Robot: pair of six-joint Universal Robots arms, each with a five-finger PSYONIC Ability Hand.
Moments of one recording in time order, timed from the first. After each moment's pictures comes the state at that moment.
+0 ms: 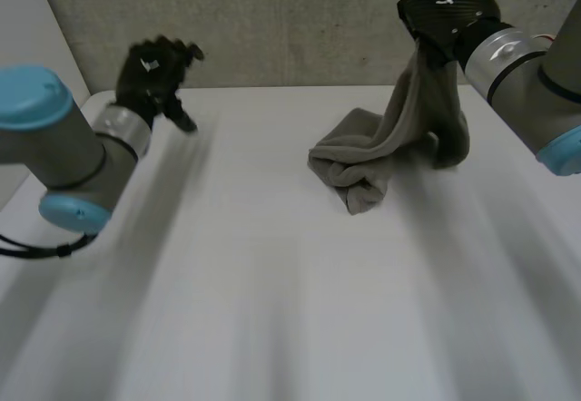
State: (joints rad) left arm 4.39 -2.20 -1.16 3.49 -1.38 3.31; right arm 1.89 -1.02 0.85 0.05 1.30 2.56; left_hand 0.44 0.44 0.43 0.43 0.25; right_hand 1.34 1.32 1.35 1.35 1.17
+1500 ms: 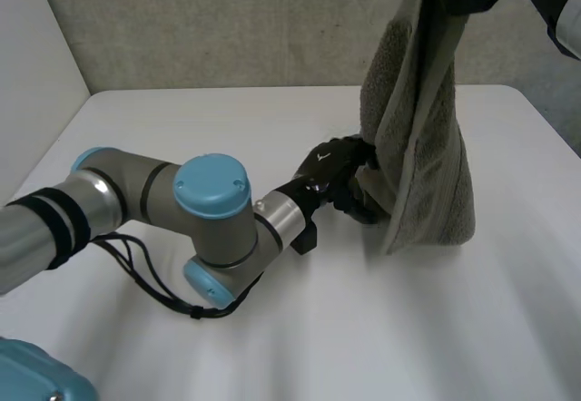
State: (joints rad) left arm 3.99 -2.48 -0.99 3.47 -1.24 2.74; right arm 2.03 -1.57 1.09 0.25 1.30 2.56; left_hand 0.69 0.68 0.69 0.69 0.50; right_hand 1.34 1.32 1.35 1.35 1.17
